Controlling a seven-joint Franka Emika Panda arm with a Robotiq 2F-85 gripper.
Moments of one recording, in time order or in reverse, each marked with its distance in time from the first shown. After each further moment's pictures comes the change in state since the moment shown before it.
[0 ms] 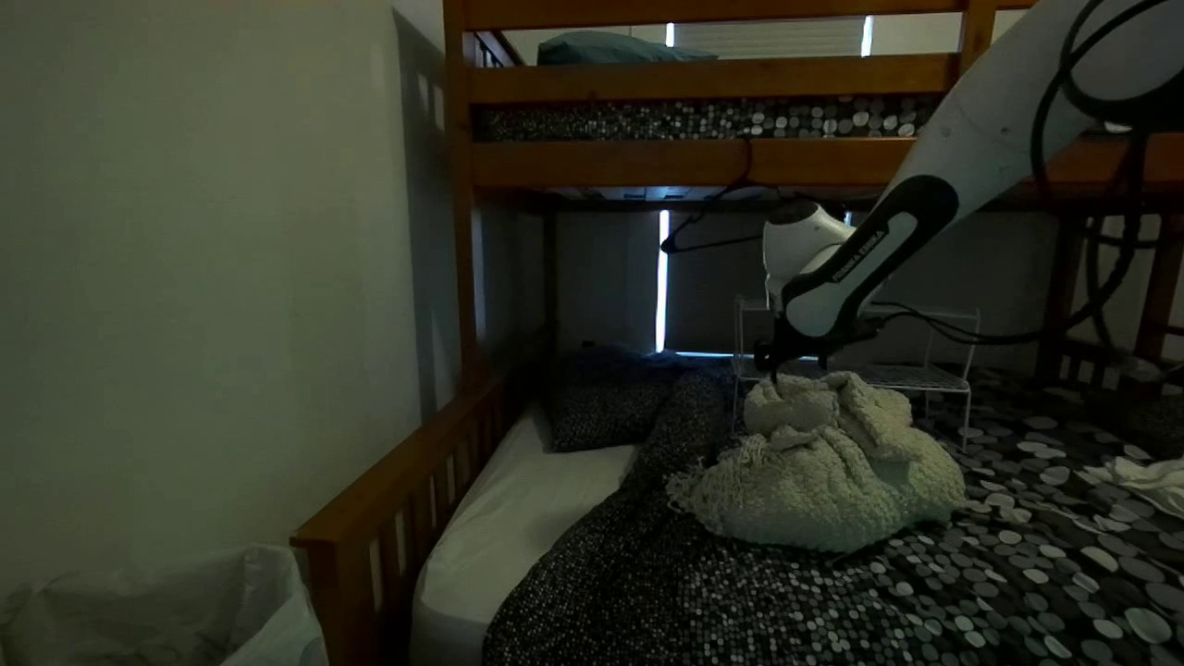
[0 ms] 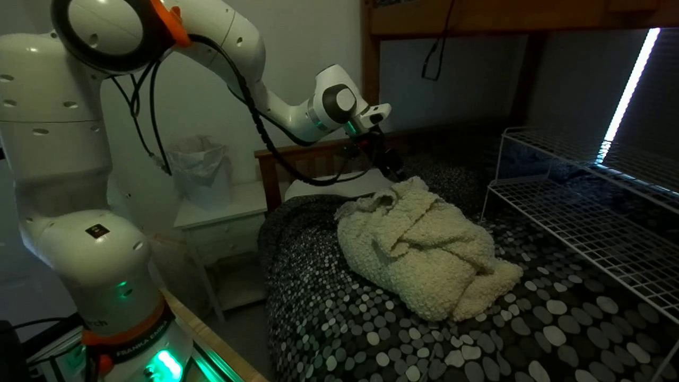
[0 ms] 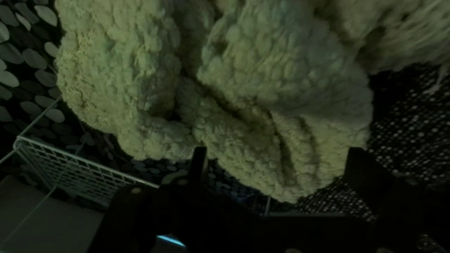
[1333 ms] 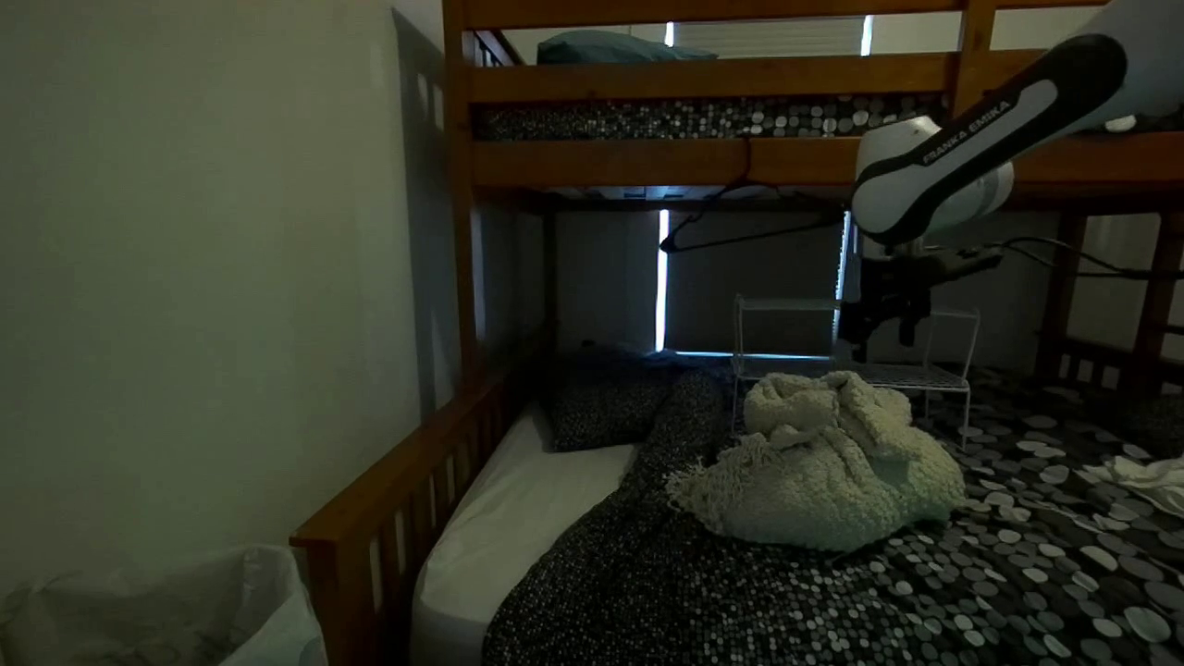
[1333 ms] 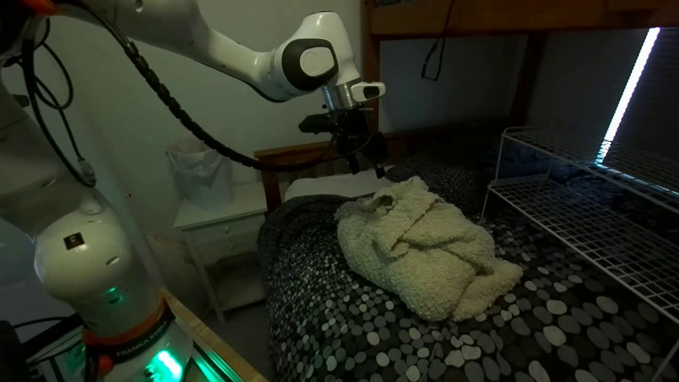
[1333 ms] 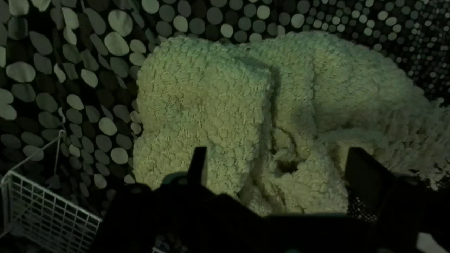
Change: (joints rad) arm -0.282 -0.405 0.187 -0.183 0.253 -0.350 -0.650
